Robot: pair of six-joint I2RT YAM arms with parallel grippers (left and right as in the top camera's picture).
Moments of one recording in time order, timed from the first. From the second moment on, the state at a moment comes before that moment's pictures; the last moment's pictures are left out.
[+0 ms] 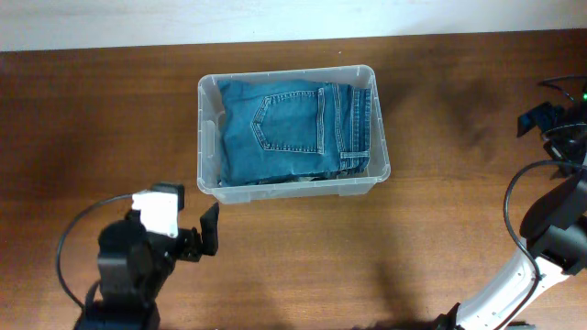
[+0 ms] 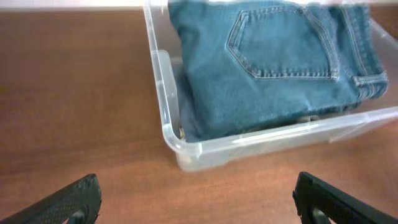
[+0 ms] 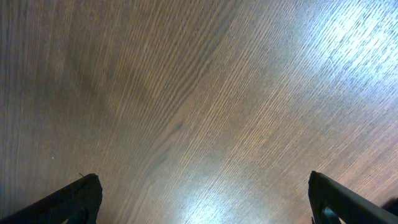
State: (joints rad) left arm -0.07 0.55 0.62 -0.58 0.16 -0.03; right arm -0.58 2.15 2.07 -1.48 -0.02 0.58
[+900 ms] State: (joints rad) left arm 0.00 0.01 0.05 0.08 0.16 -0.02; right arm -0.58 2.15 2.07 -1.48 -0.02 0.58
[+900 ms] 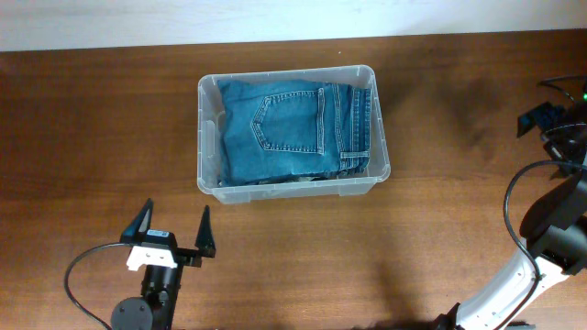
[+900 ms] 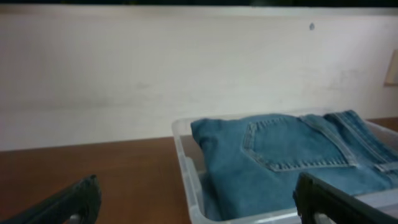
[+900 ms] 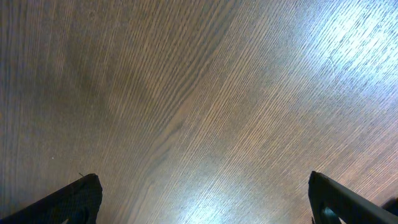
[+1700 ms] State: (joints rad) left arm 0.01 0.01 0.01 -0.07 0.15 -0.02; right arm -0.58 2.15 2.07 -1.48 -0.02 0.58
